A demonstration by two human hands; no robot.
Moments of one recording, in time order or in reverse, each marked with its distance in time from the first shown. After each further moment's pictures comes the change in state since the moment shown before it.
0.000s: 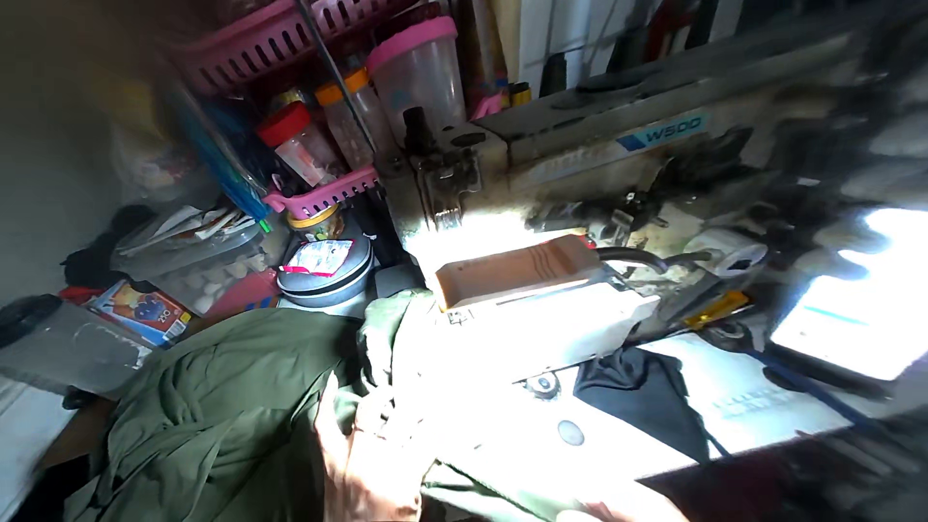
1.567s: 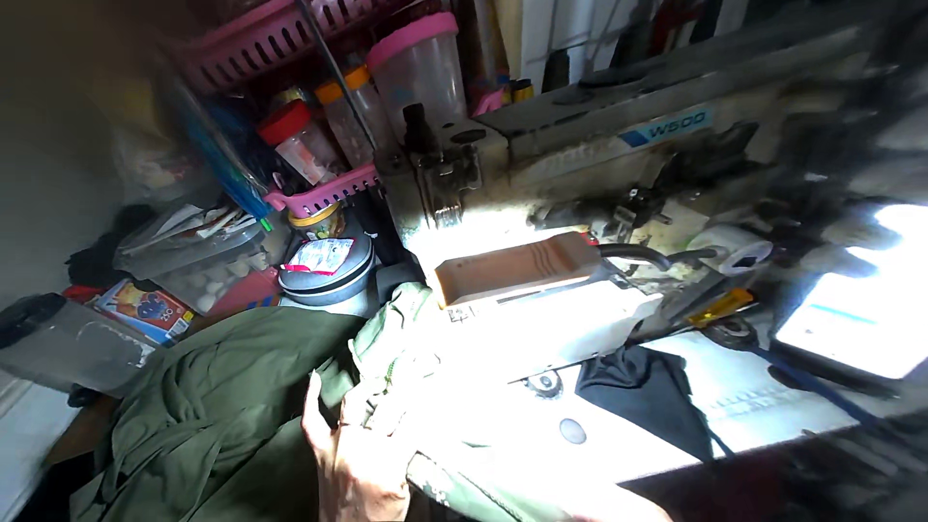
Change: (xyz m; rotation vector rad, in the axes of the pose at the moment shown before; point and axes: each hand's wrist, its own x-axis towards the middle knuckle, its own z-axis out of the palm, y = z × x) left_hand -0.003 -0.010 0.011 0.011 0.126 -0.045; right_hand -0.002 0.008 0.007 -0.051 -0.041 -0.096
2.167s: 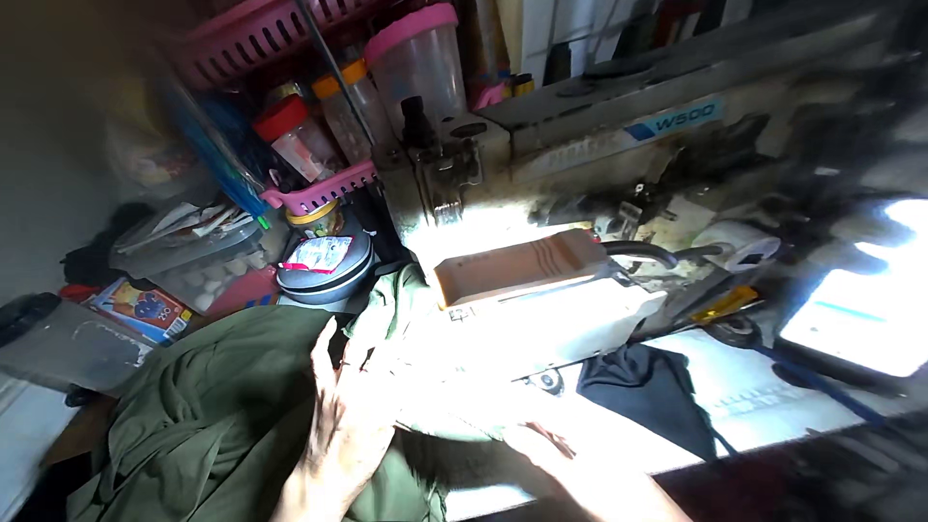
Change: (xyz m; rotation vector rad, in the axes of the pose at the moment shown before) left_hand 0.034 -0.035 0.013 0.014 -0.167 0.180; right_hand 0.053 0.014 0.002 -0.015 0.060 0.140
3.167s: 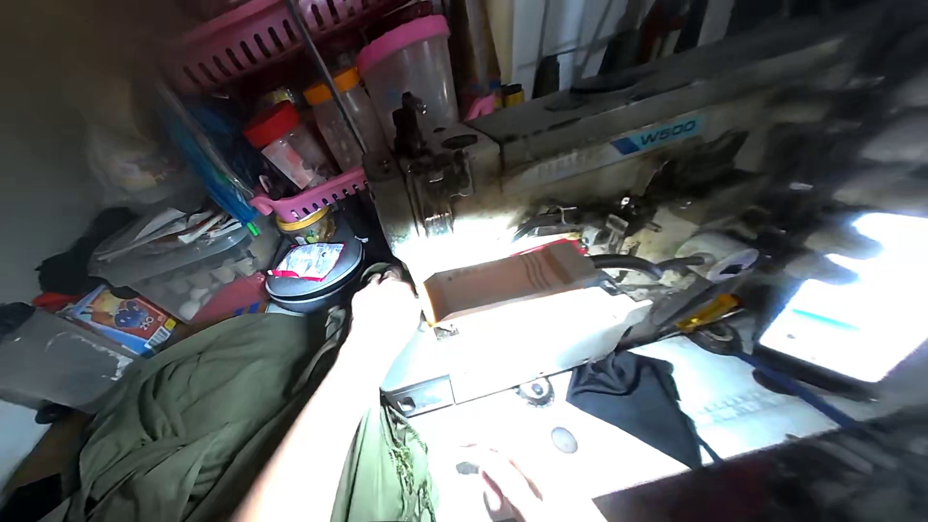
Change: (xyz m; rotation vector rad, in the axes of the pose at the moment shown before) left_hand 0.112 0.000 0.037 -0.031 -0.590 -0.417; right_hand -0.013 0.001 0.029 0.064 -0.092 0.196
